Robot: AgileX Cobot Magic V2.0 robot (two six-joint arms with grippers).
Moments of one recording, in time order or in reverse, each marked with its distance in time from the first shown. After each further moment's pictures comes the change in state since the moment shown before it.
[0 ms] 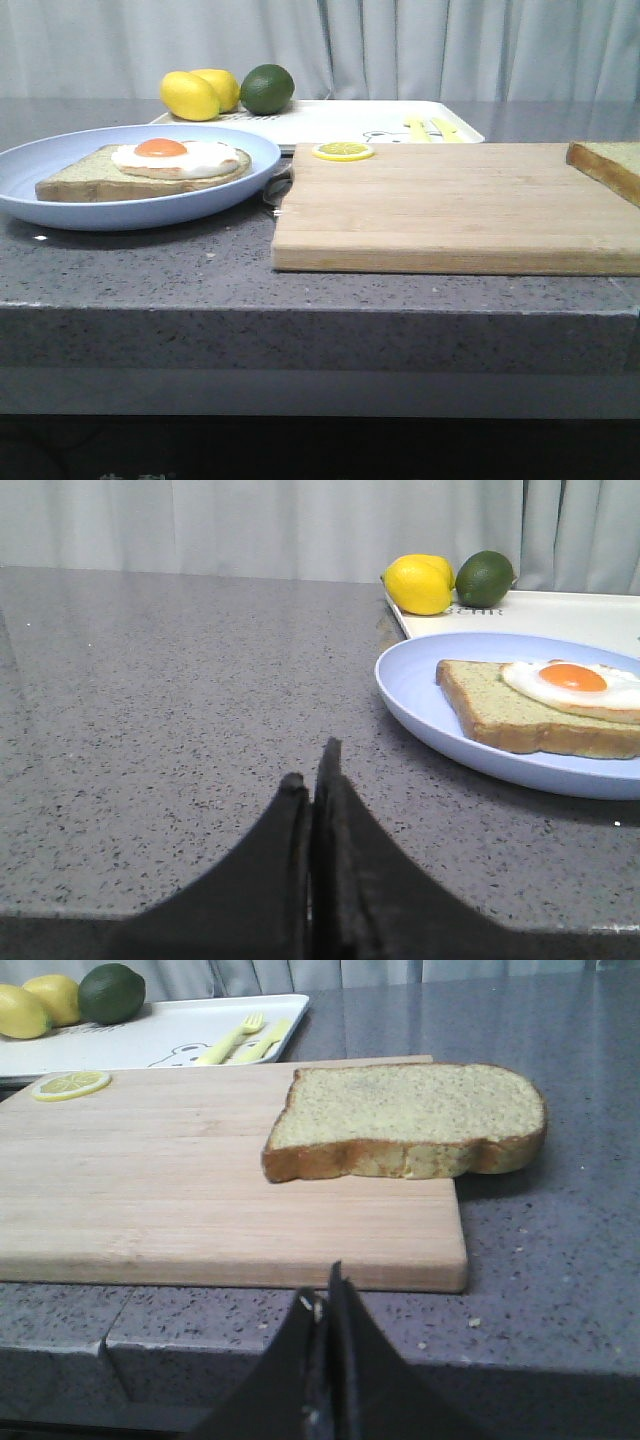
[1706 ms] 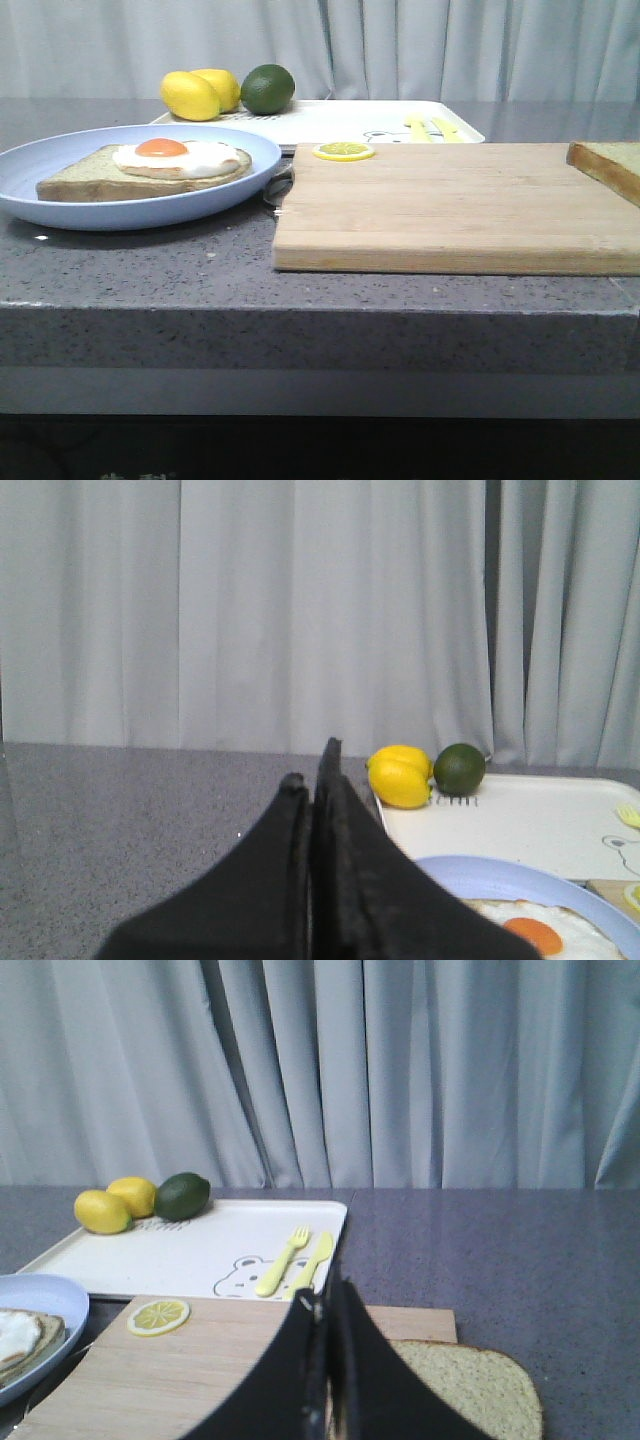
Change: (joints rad) left arm 0.000 0.254 -0.407 -0.008 -0.022 0.000; right arm 0.000 0.260 -0.553 0.000 0.132 0.000
